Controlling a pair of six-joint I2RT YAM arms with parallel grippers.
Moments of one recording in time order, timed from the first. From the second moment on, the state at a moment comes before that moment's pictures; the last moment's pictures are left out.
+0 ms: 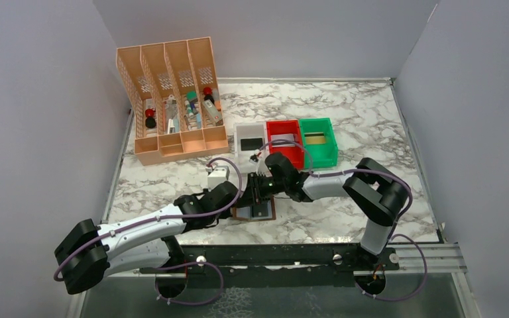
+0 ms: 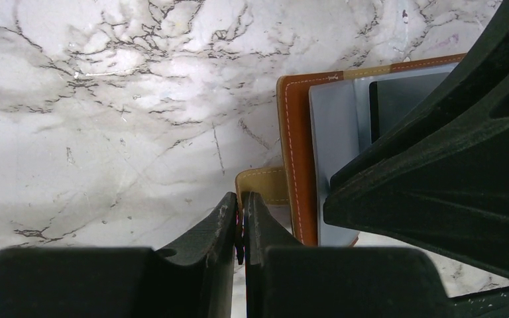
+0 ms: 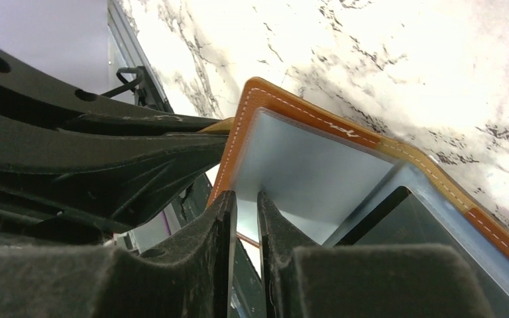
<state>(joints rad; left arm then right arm) -0.98 1.01 0.49 -0.46 -0.42 -0.82 0.89 1.80 0.81 0.39 -0.57 0.81</state>
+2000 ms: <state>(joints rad) -0.96 1.27 0.40 0.10 -0.26 -0.97 0.94 1.54 0.79 -0.01 -0.08 0.70</state>
